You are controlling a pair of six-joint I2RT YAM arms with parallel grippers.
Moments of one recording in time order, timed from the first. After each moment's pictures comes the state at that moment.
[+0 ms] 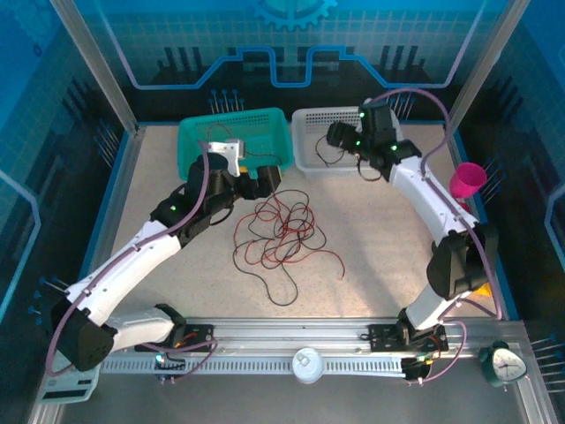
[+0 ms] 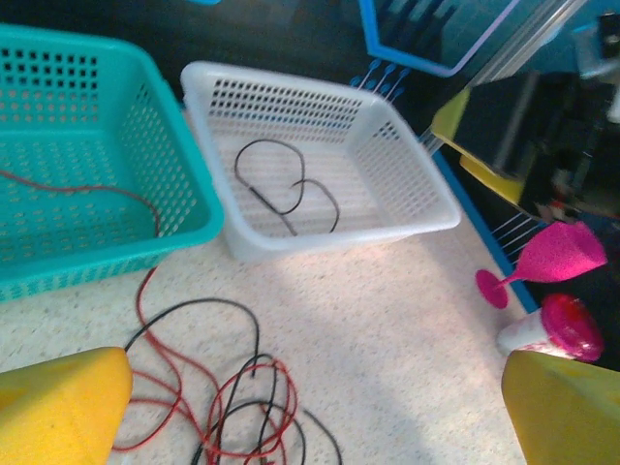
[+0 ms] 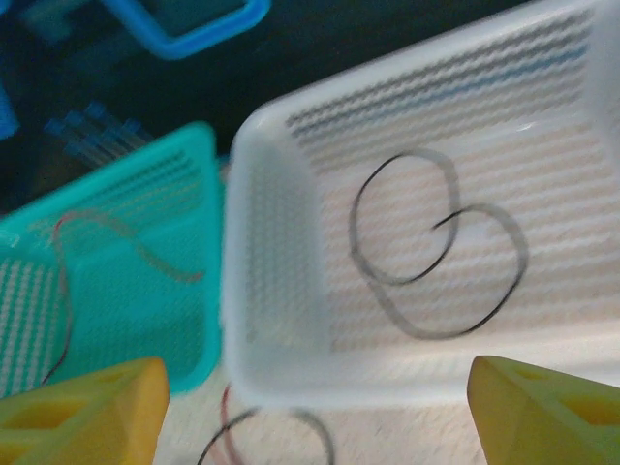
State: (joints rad) left arm -0.54 1.19 1.08 -0.30 -0.01 -0.54; right arm 0.33 1.62 1.48 -0.48 0.01 0.52
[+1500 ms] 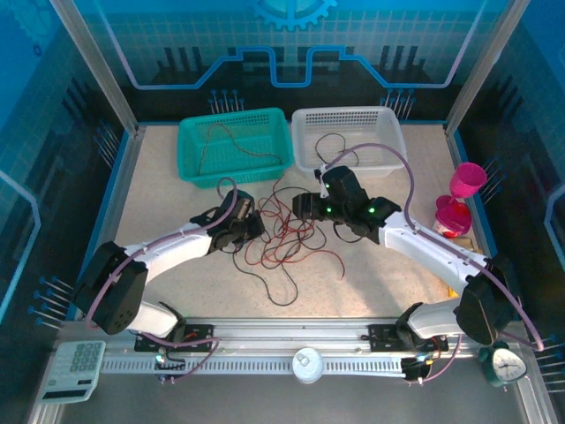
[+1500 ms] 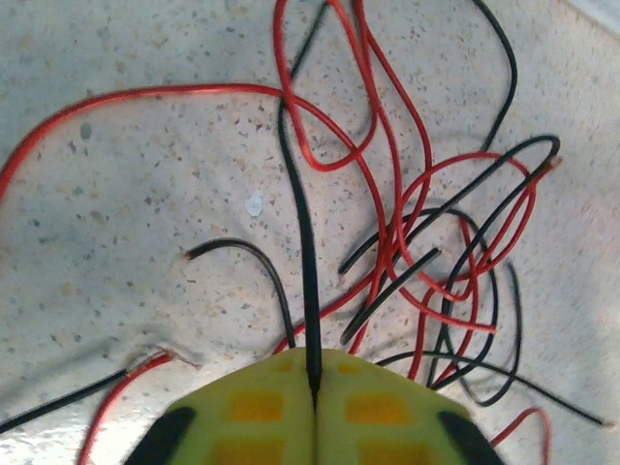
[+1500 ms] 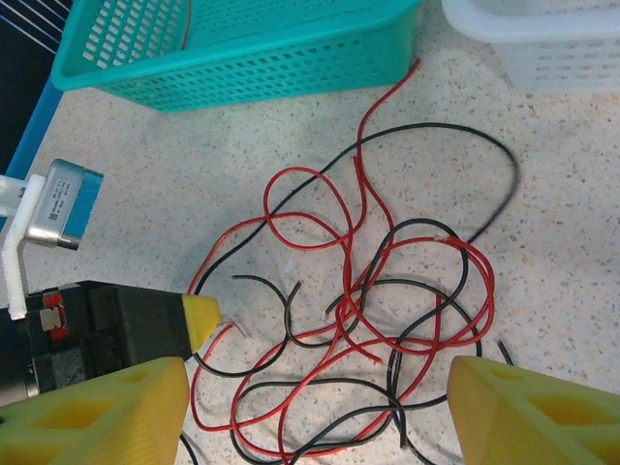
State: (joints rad) left arm -0.54 1.44 0.78 -0.23 0.05 -0.88; right arm 0.67 1.35 1.05 -0.41 -0.03 0.54
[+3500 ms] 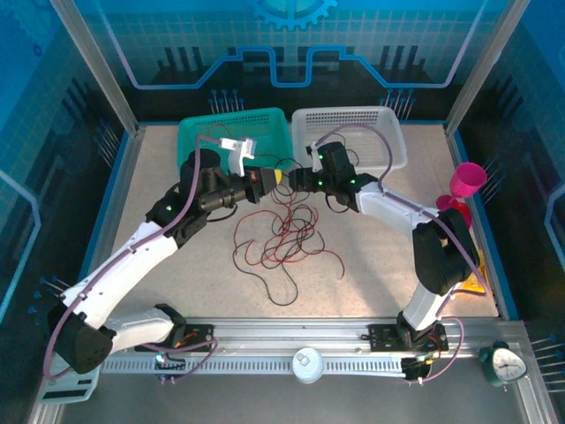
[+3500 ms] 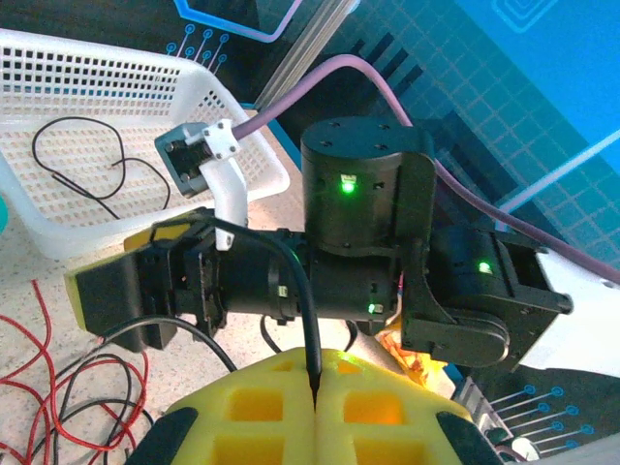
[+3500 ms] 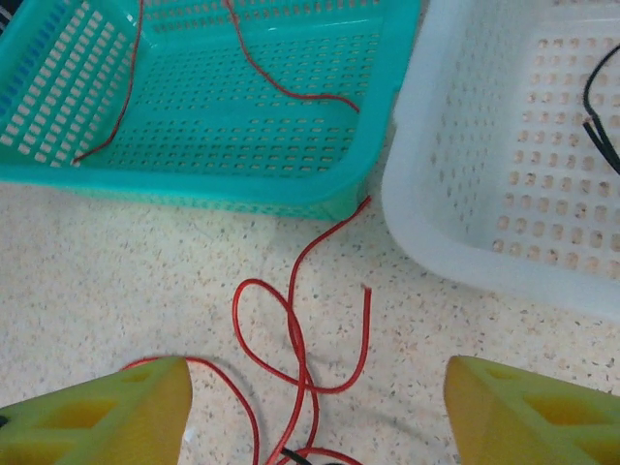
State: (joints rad) left arm -0.54 1.16 1.11 -0.19 0.36 -0.58; right arm 0.51 1.72 1.23 -0.16 -0.08 0.33
